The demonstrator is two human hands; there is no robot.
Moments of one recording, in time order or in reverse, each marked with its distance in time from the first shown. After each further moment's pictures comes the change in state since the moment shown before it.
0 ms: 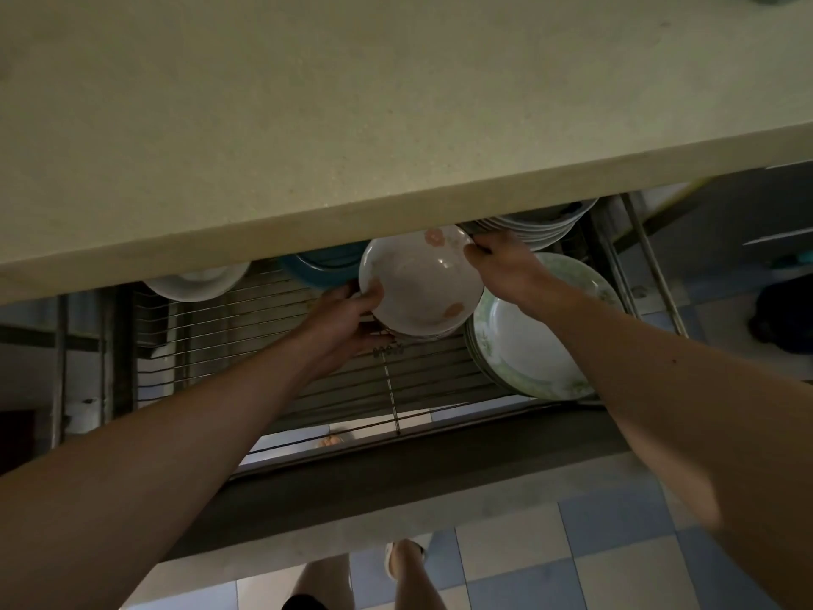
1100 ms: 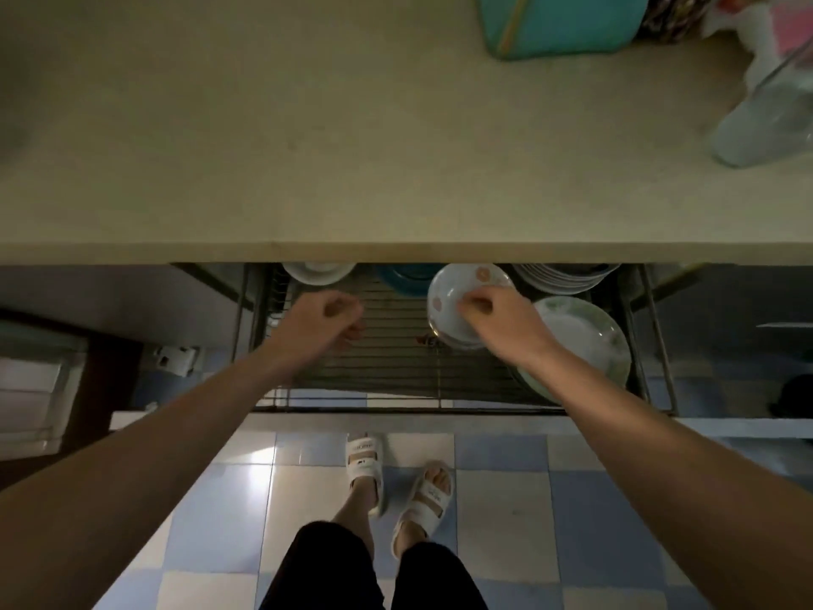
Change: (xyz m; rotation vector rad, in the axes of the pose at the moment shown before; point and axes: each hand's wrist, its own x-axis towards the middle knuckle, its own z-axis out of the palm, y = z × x) left_hand -0.185 0.039 -0.092 0.501 0.191 0.319; right_hand -0.138 -0.112 -0.003 -0.076 -0.168 -0.181
